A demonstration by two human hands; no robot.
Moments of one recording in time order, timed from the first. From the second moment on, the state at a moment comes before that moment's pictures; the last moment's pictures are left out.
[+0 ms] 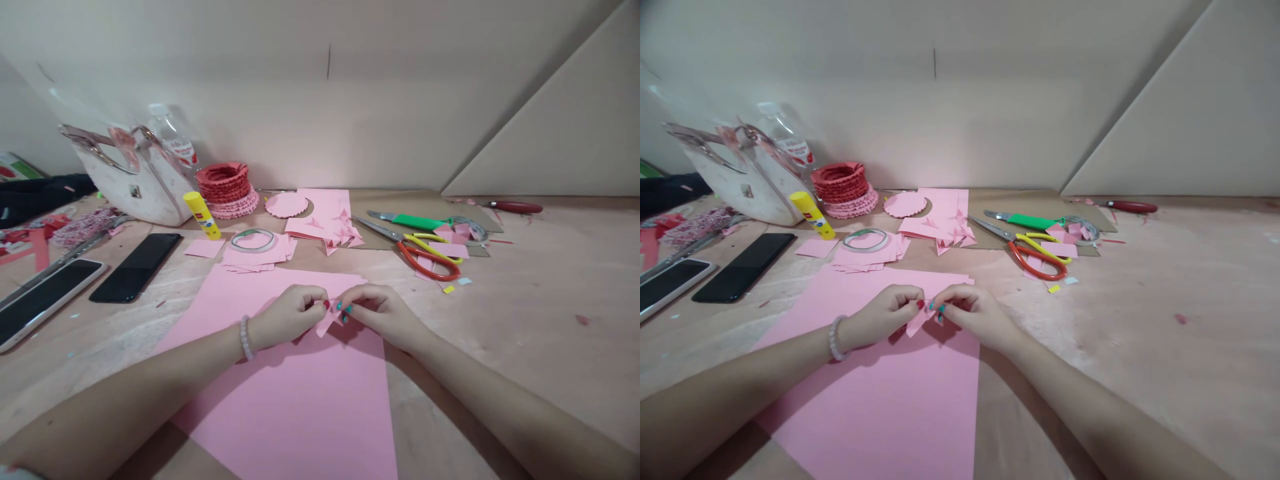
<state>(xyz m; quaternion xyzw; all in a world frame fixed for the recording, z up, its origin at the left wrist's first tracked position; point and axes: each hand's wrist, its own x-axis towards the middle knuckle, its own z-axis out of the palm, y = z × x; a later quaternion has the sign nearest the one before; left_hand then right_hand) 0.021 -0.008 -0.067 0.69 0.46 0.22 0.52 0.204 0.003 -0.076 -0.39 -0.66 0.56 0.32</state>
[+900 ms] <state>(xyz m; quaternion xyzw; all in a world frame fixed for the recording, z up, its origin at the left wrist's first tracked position) 0.022 -0.009 -0.065 0.73 0.40 0.20 0.52 0.203 0.002 -0.076 -0.36 -0.67 0.56 0.33</state>
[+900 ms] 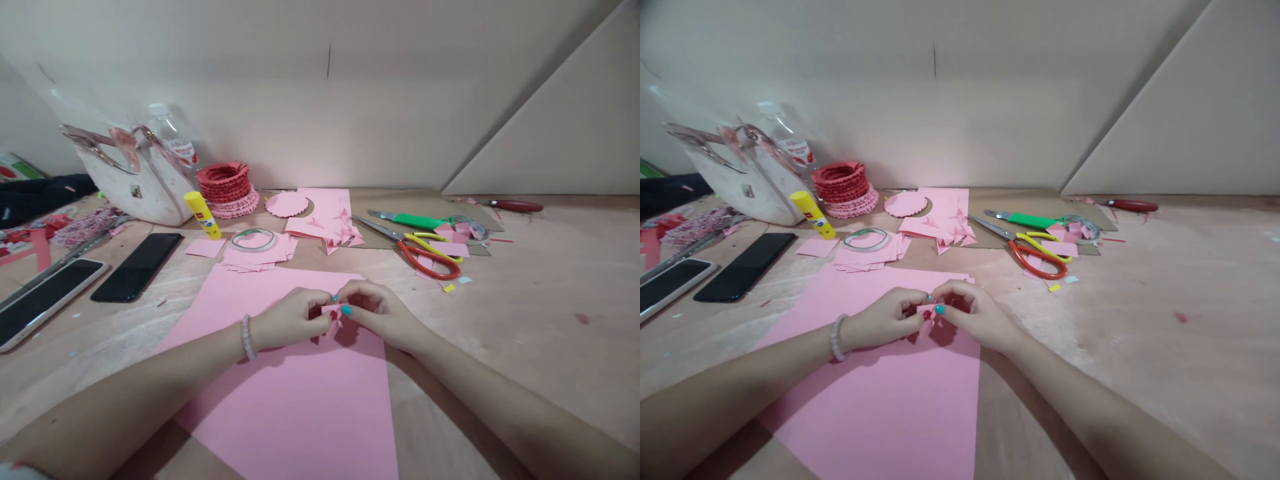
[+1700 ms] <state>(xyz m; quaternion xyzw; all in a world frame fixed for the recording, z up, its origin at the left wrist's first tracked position) 0.024 -0.012 -0.062 0.78 0.40 0.19 0.44 0.201 -0.001 -0.076 -0.38 -0.70 0.50 0.34</state>
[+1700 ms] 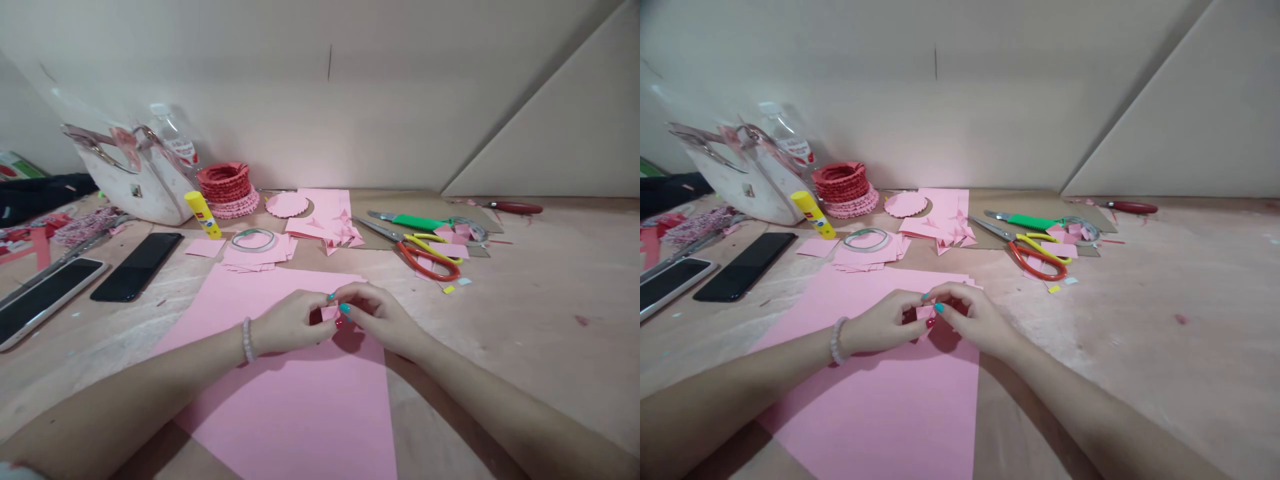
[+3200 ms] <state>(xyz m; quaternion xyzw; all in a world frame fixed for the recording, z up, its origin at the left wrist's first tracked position) 0.024 -0.002 -0.069 0.63 0.46 0.31 0.55 0.199 -0.006 -0.080 -0.35 -0.70 0.54 0.30</state>
